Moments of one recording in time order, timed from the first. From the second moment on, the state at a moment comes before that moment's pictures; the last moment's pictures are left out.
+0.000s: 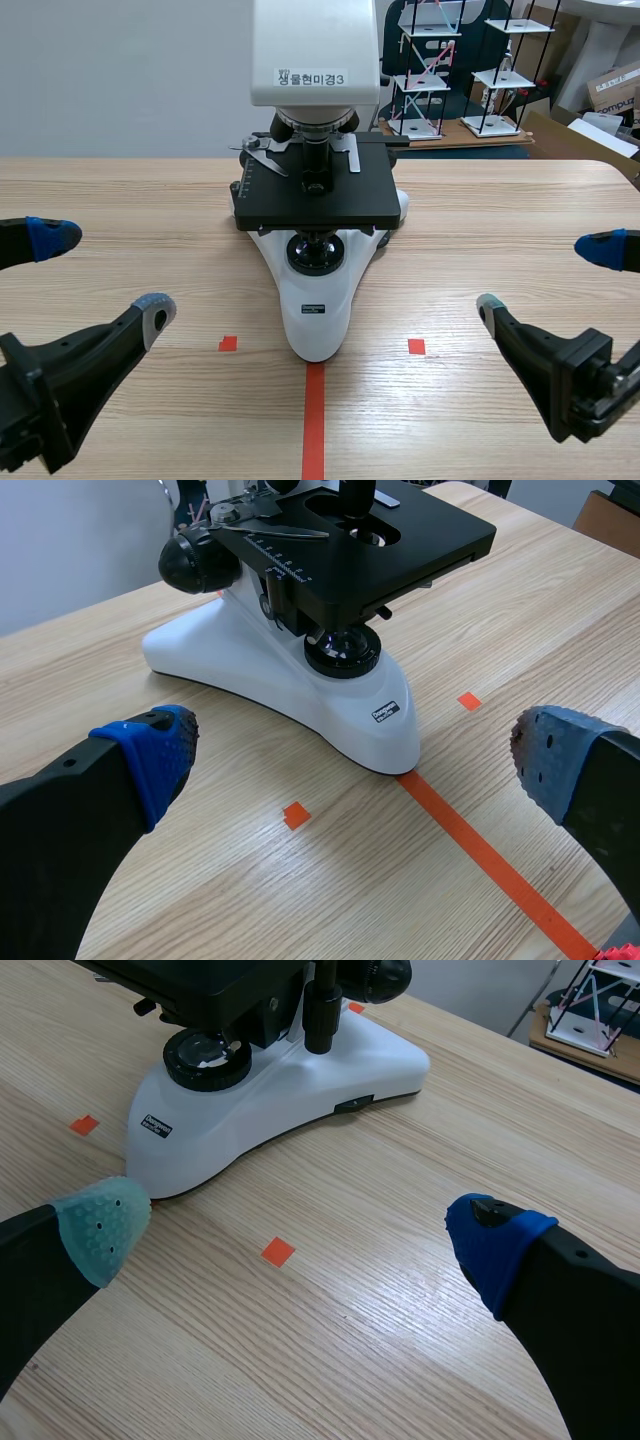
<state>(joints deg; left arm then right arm) 47.9 -32.6 -9.0 120.2 -21.4 -26.8 -9.4 -45.2 31.4 12.3 115.2 16.9 24.7 5.4</state>
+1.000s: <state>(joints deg) 44.4 -33.5 -8.1 119.5 -21.4 -27.0 -8.0 -45.2 31.4 12.3 115.2 16.9 24.7 5.4</state>
